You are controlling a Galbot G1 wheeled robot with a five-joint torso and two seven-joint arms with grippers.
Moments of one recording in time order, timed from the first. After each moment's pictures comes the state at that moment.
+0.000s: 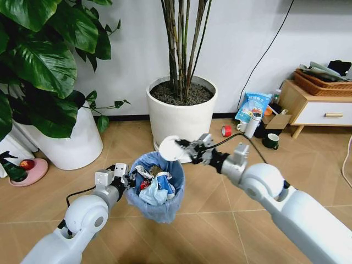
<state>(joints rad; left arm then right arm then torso) 1.19 -0.93 -0.27 -2.10 -0.83 0.65 -0.36 -0.82 0.86 -0.02 2.04 0.69 -0.31 -0.22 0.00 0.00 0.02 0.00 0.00</state>
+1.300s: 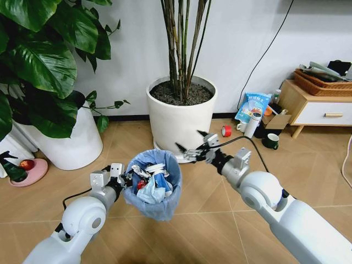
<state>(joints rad) 1.25 -0.97 -0.33 -2.12 -0.81 0.63 -0.38 -1.07 0.92 0.20 2.12 0.57 -0.28 0.07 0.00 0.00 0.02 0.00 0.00</state>
